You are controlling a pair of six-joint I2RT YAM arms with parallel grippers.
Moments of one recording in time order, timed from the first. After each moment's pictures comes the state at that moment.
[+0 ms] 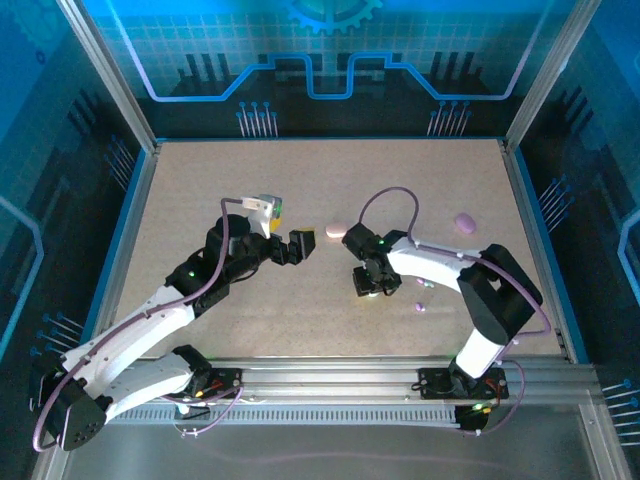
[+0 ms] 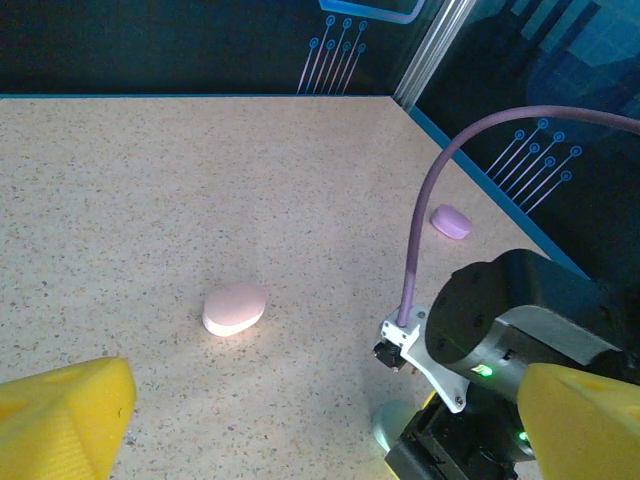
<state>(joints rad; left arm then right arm) -0.61 0.98 0.77 -0.11 0.03 -0.38 0.71 1.67 0.99 -0.75 0.11 0.49</state>
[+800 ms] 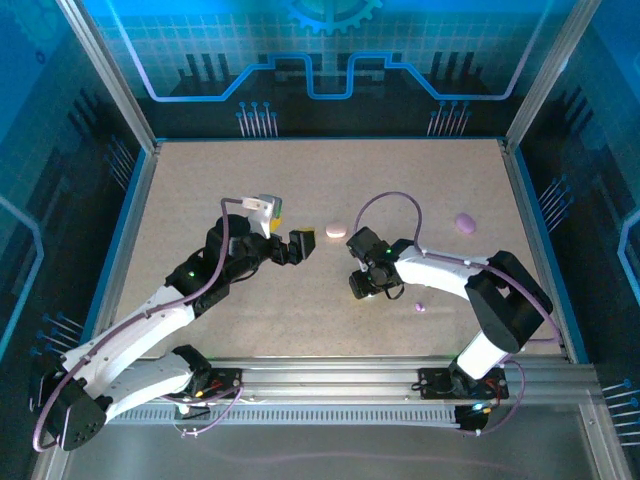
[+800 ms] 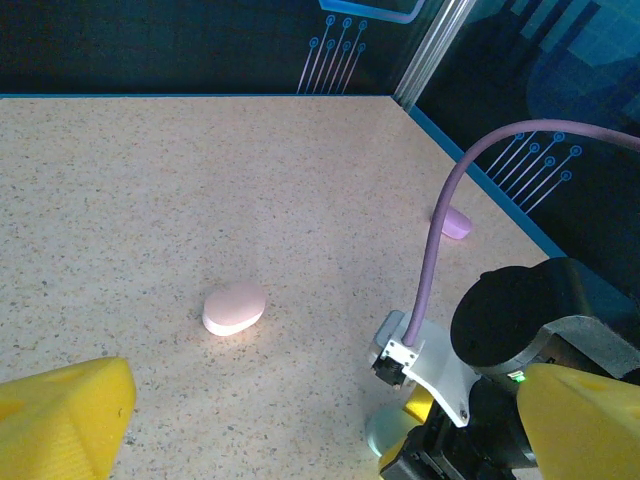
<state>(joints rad) -0.61 0.98 0.77 -0.11 0.03 -0.38 0.71 1.62 0.90 -0.58 0.07 0.33</state>
